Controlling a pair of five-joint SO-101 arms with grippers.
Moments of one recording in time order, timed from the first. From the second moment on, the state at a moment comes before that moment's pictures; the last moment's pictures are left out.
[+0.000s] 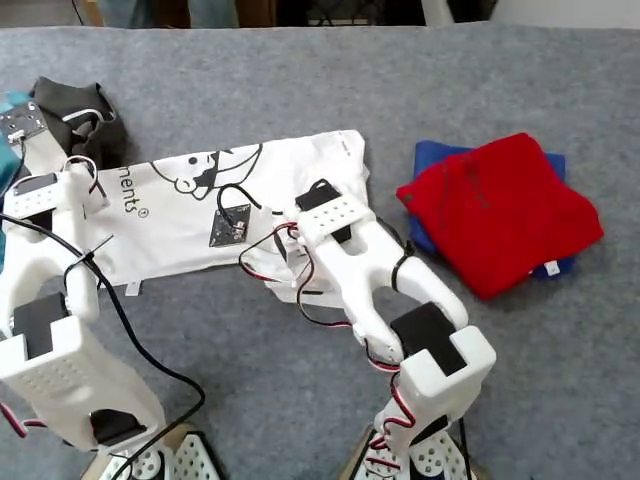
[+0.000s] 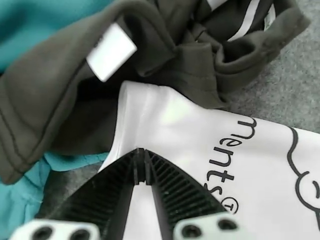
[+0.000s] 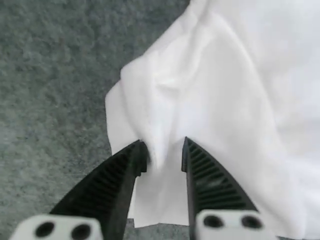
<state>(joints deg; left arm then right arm) -27.4 13.2 15.6 38.0 7.6 -28.0 11.9 21.1 65.2 56.8</state>
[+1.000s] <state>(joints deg) -27.4 13.2 15.6 38.0 7.6 -26.4 11.9 13.3 72.1 56.8</state>
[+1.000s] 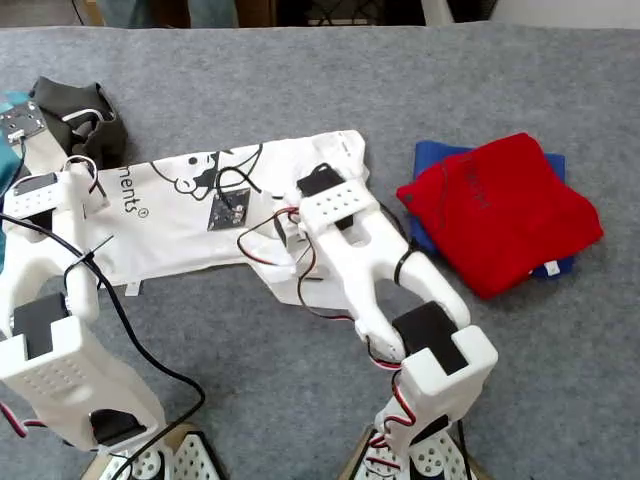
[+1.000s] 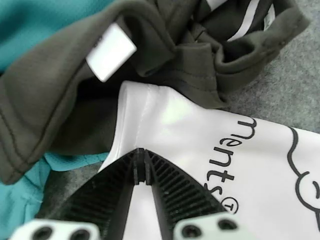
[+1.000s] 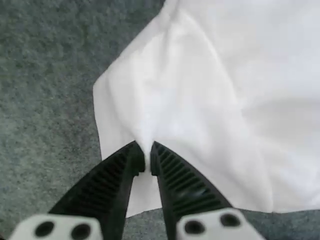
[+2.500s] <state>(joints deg) -27.4 13.2 15.6 38.0 7.6 -30.0 9.0 23.2 75.1 57.7</state>
